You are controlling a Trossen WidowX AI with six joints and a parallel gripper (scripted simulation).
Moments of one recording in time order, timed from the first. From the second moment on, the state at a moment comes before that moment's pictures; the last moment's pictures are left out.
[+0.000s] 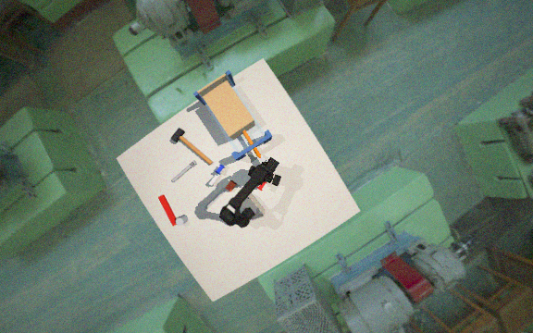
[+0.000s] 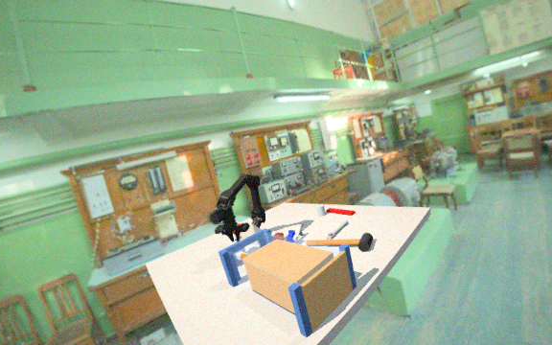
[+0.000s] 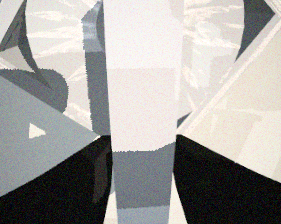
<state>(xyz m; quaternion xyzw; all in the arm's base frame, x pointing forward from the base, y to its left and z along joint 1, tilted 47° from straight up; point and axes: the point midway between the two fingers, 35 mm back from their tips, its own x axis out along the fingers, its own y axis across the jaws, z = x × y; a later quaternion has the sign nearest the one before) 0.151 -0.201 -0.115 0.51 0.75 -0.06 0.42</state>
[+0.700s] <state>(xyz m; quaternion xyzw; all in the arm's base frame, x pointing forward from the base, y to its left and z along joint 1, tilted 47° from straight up) 0.150 -0.200 -0.116 0.51 0.75 -0.06 0.42</state>
